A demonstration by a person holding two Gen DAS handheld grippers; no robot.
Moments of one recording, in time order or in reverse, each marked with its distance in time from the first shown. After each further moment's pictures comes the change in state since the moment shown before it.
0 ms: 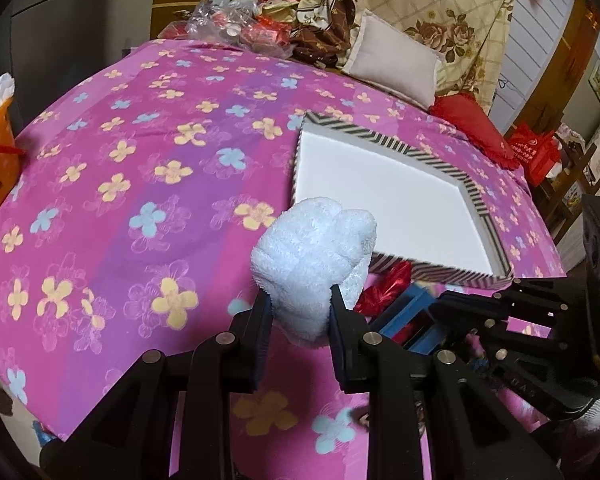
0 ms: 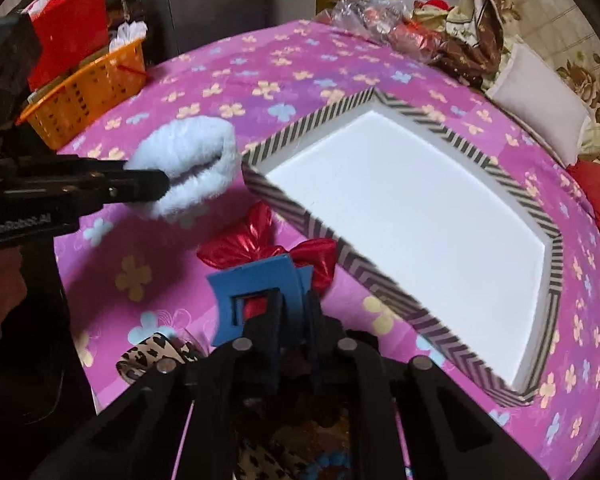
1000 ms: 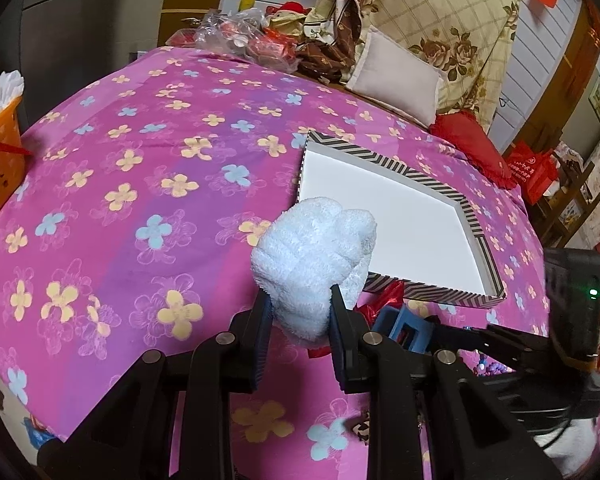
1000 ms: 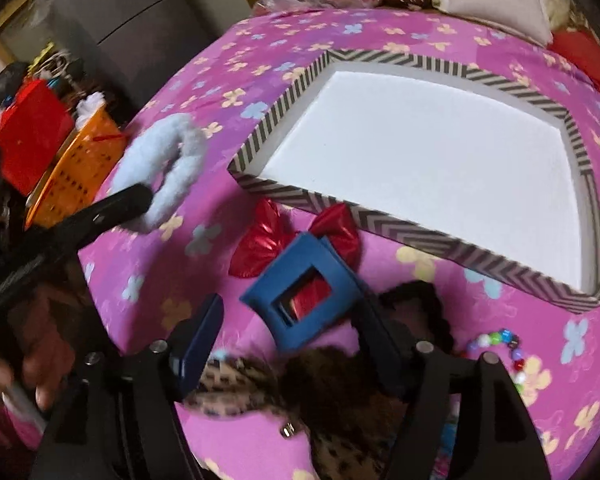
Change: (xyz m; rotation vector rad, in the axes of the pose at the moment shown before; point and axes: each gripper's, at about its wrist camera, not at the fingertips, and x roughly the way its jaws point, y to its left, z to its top) left arm -0.011 0.009 0.005 -0.043 -0.043 -0.014; right arm 0.024 -0.013 -0.010 0.407 0.033 0.148
